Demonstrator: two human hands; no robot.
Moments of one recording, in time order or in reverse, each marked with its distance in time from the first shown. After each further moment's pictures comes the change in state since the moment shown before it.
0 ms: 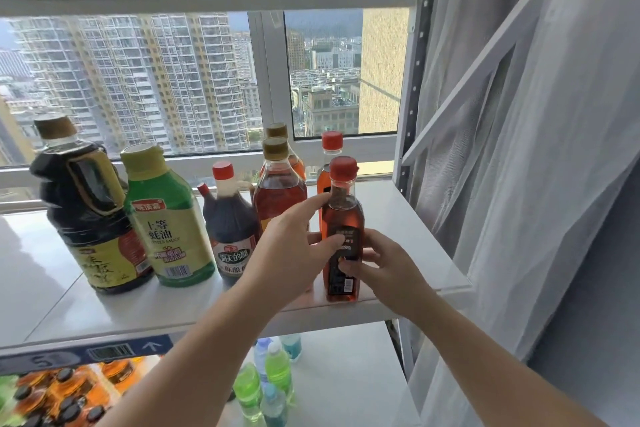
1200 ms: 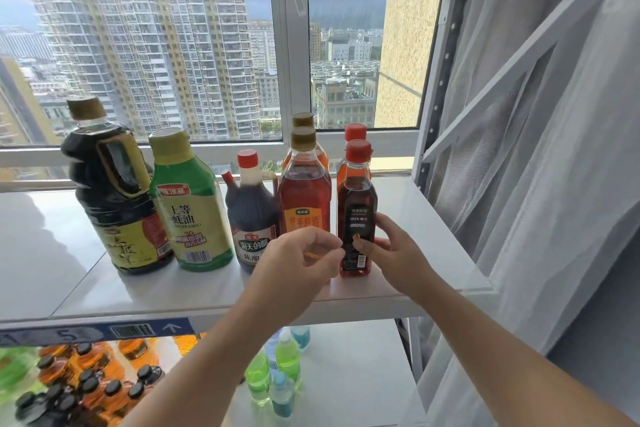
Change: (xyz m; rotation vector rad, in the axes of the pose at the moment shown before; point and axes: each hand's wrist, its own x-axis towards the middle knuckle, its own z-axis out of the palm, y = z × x) left_hand -0.026 -0.038 -0.004 -0.099 -0.013 -0.085; right_hand 0.033 0.017 0.011 0.044 -0.034 0.077
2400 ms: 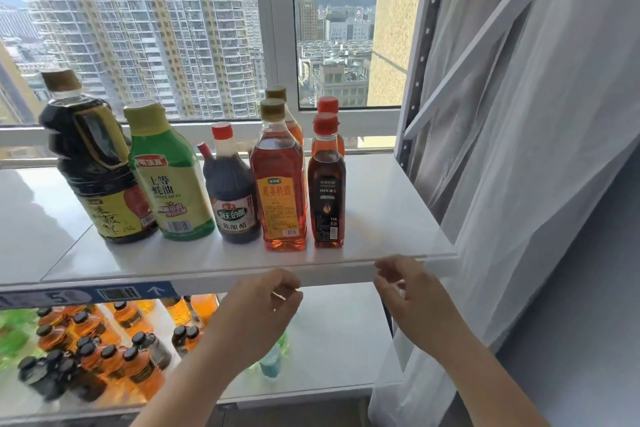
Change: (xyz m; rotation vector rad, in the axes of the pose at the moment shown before) left_hand -0.074 -0.038 0.028 0.302 -0.079 -0.156; right_hand -0.129 0.019 -0.029 -0.456 0.151 0.013
